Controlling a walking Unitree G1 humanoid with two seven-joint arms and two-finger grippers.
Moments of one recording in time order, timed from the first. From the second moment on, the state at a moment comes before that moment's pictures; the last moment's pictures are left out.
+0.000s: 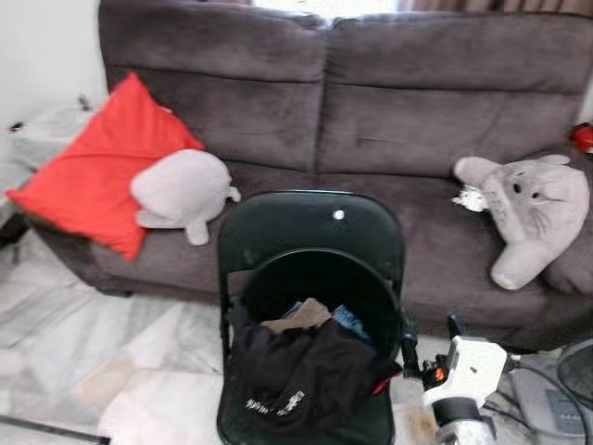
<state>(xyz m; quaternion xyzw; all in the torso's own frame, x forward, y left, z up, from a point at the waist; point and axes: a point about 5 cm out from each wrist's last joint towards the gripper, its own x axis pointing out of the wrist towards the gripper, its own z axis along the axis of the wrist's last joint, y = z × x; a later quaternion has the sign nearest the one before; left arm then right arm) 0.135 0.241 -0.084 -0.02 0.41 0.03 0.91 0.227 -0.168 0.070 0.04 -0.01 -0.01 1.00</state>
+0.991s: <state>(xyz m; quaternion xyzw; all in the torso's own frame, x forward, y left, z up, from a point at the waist) 0.133 0.251 -0.084 -0.01 0.43 0.04 0.90 0.209 -0.245 0.033 -0.09 0.19 0.24 0.95</state>
